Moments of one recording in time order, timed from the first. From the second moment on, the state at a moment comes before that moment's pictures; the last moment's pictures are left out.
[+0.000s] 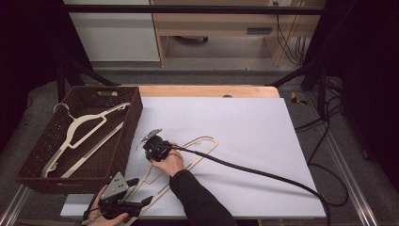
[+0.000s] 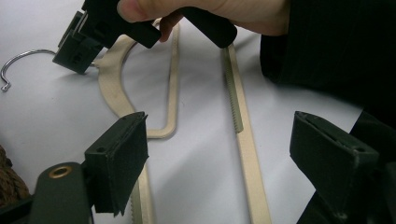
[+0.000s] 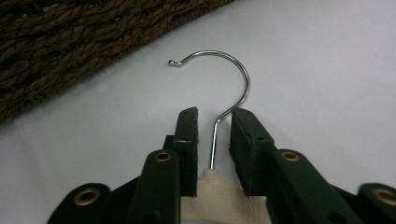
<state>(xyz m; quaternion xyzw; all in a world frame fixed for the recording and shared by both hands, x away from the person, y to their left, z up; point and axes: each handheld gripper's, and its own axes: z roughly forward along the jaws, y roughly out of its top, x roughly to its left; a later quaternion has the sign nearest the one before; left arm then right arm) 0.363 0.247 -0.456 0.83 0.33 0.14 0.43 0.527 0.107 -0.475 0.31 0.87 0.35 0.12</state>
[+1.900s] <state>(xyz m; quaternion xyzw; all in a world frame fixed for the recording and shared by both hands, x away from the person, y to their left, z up) 0.414 0.217 -0.454 0.81 0.42 0.15 0.37 0.497 0.077 -0.418 0.30 0.84 0.44 0.13</state>
